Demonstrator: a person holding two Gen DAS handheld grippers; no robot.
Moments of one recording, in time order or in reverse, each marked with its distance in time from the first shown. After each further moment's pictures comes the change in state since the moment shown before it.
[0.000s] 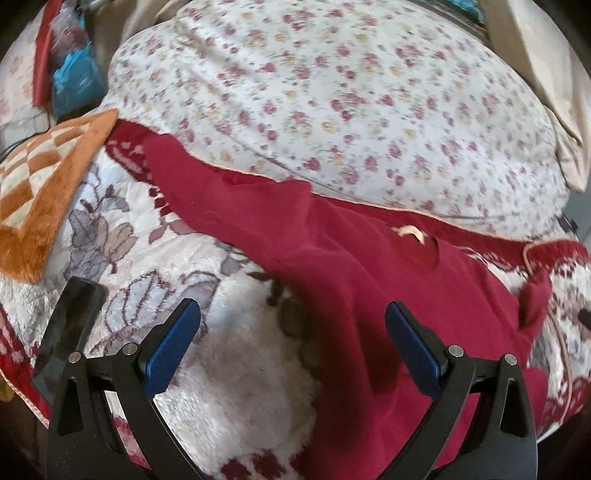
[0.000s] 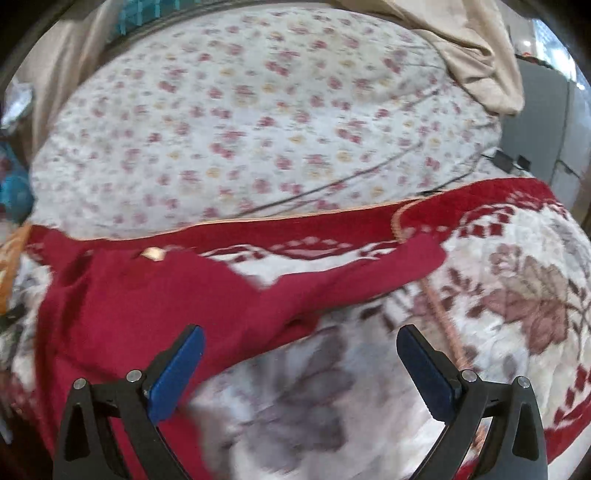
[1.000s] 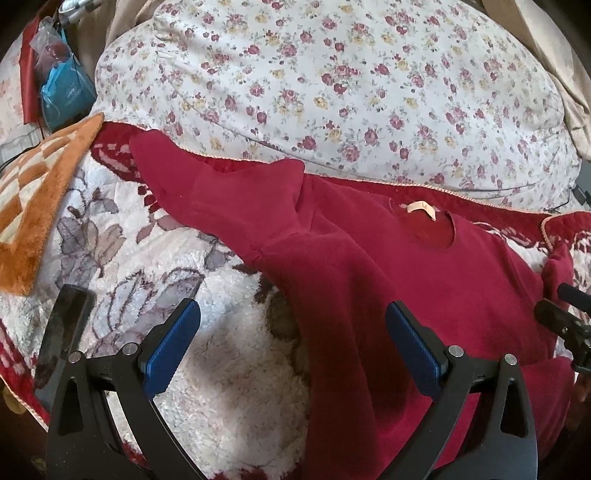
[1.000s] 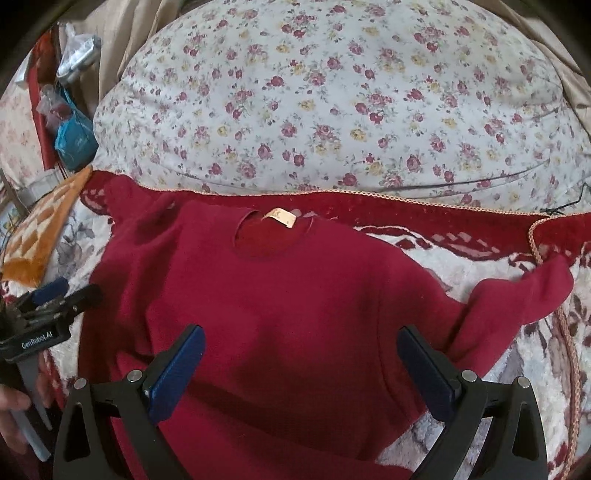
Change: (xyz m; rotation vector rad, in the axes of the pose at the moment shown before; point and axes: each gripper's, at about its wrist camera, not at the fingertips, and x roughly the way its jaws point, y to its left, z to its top) left arm 0.037 -0.021 -0.001 0.063 0.062 0.066; right arm 0.064 0.145 -0.005 -0.140 0.106 0.232
